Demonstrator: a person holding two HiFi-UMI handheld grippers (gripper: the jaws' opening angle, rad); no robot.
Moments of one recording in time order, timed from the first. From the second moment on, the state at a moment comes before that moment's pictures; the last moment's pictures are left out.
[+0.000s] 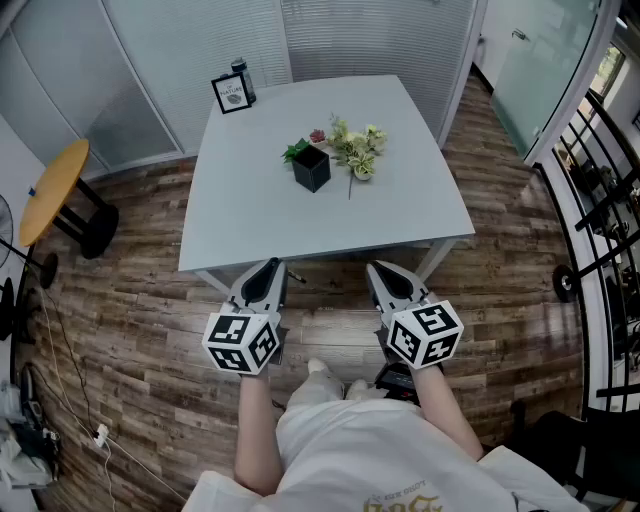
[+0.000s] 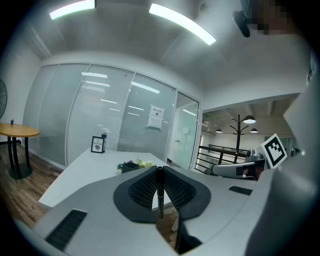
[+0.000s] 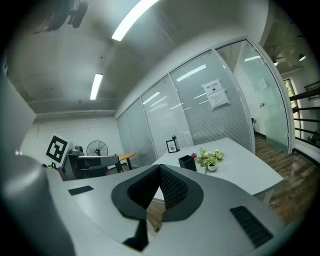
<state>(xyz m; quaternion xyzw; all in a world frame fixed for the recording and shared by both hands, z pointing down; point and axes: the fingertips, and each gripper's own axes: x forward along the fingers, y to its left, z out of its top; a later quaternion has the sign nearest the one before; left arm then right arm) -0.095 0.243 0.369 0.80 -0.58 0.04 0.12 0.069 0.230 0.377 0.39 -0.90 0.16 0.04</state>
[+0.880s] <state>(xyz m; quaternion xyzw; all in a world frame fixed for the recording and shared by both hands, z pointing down) -0.089 0.234 0.368 0.80 -0.59 0.03 0.13 0.091 0.222 0.381 0.39 -0.90 0.17 0.03</state>
